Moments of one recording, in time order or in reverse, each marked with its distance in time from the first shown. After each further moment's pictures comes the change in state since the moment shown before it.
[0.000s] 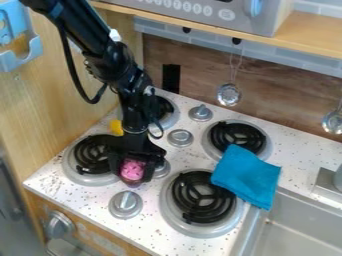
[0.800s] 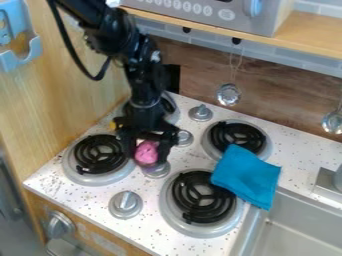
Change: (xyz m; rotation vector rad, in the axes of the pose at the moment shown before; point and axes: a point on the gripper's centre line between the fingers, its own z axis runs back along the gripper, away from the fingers) arm 0.010 -0.027 0.051 -0.109 -0.016 -0.058
